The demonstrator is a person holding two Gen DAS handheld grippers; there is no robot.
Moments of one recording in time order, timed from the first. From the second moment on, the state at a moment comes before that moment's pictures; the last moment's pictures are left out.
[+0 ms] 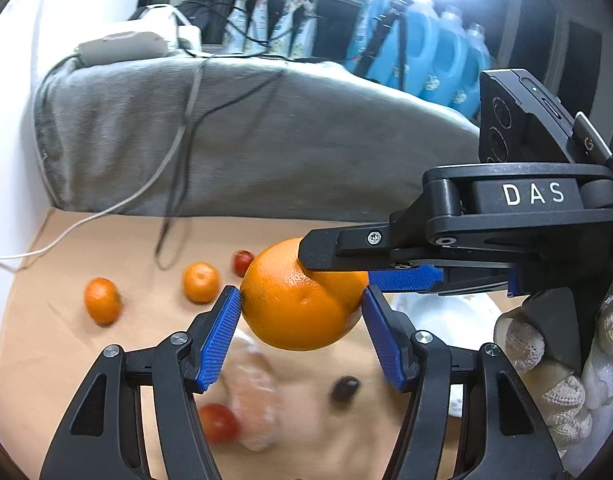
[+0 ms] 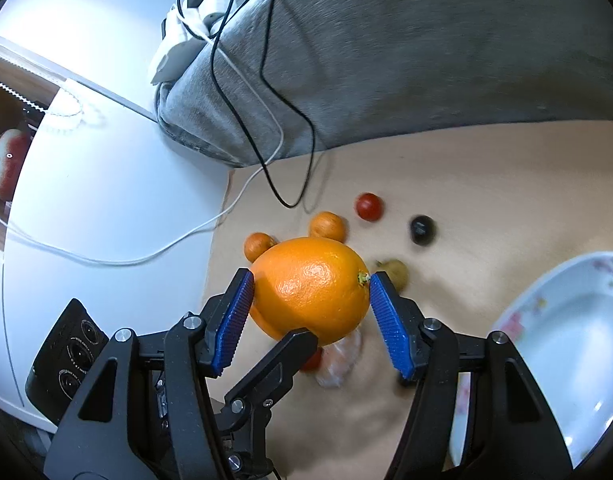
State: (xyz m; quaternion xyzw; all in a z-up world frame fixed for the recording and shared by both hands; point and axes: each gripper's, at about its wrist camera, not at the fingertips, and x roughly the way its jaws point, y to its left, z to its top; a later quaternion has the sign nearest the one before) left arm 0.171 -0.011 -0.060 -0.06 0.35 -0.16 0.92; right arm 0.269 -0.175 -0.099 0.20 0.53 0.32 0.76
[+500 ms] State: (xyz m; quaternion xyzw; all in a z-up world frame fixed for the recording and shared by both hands) left arm 0.141 -0.084 -0.064 -0.04 0.35 -0.20 0.91; right arm 0.237 -0.261 -0.097 0.22 0.53 0.28 0.77
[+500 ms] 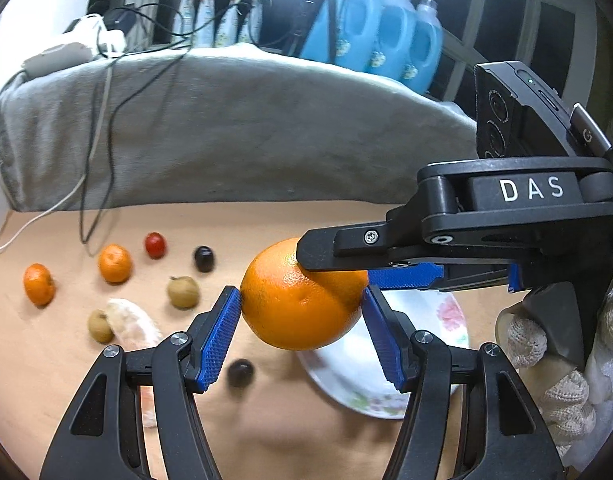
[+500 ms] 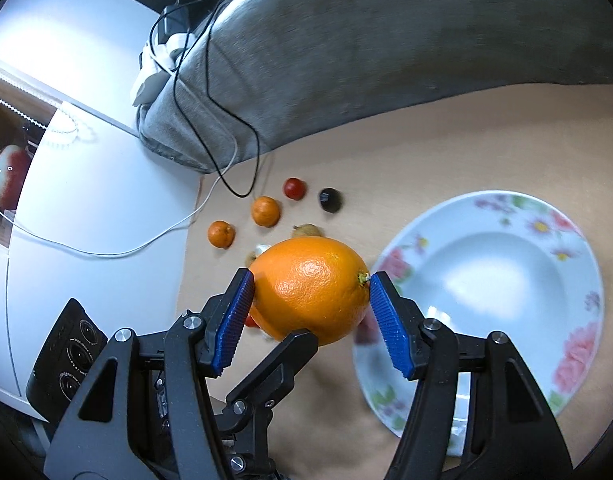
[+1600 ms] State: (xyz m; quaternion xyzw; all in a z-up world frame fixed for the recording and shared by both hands) left arm 0.109 -0.122 -0.068 -0.01 0.36 -0.26 0.90; right arm 0.211 -0.349 -0.092 0.16 0.48 0.20 0.84
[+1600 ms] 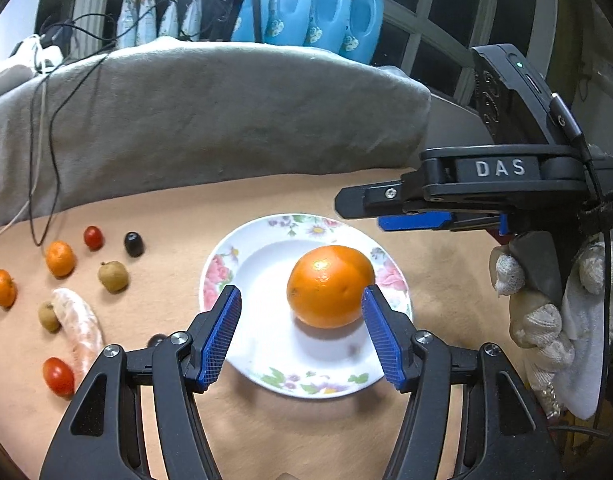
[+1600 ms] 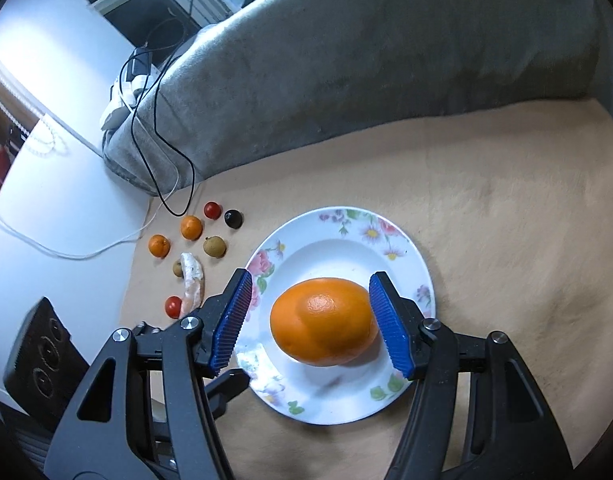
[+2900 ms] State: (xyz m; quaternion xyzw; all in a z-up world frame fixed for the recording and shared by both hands) left arm 0.097 0.039 -0.095 -0.06 0.37 -0.09 0.92; right arm 0.236 -0.232 -0.088 0.06 0.46 0.29 0.84
